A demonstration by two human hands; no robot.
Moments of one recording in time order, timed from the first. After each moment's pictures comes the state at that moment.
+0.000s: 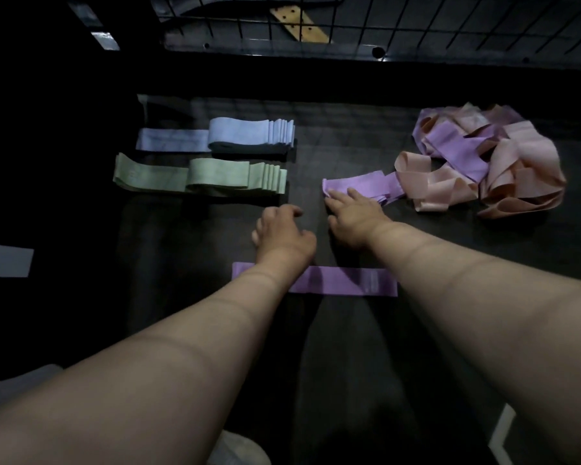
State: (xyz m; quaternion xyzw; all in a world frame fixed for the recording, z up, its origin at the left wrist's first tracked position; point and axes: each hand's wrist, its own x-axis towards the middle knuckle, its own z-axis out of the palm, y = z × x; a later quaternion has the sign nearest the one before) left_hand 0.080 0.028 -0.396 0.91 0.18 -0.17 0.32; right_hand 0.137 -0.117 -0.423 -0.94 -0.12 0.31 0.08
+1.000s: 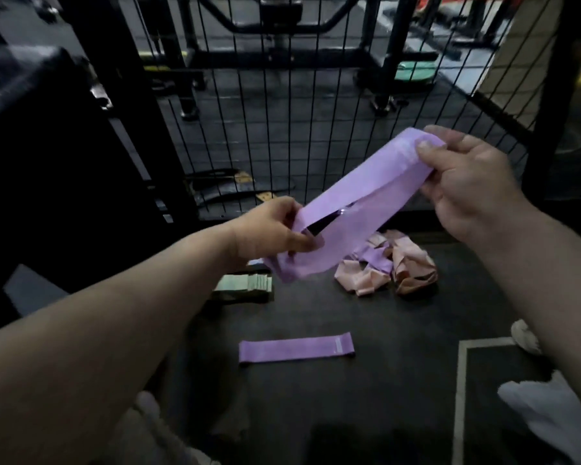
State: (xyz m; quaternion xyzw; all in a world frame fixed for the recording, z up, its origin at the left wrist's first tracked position) left_hand 0.061 0.054 -0.072 0.80 -0.12 -0.24 0.54; right_hand 0.035 -0.195 -0.012 -0.60 0.13 -0.16 0.77
